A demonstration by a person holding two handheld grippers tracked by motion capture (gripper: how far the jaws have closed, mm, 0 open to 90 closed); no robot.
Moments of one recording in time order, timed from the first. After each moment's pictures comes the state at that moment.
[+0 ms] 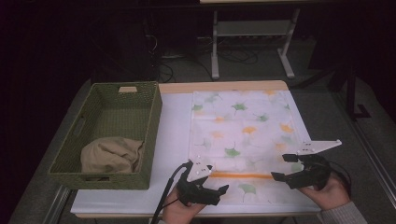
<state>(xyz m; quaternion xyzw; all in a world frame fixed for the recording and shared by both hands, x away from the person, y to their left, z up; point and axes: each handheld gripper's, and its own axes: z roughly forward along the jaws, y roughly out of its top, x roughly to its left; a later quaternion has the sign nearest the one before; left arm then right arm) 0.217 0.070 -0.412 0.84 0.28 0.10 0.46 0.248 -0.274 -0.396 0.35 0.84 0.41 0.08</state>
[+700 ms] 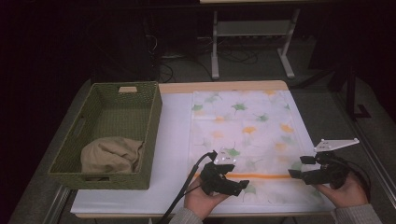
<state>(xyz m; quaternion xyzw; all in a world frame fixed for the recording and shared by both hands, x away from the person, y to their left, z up) 0.244 0.015 -0.404 0.85 0.29 0.02 0.43 0.251 -0.319 -0.403 0.42 0.83 0.36 0.08</state>
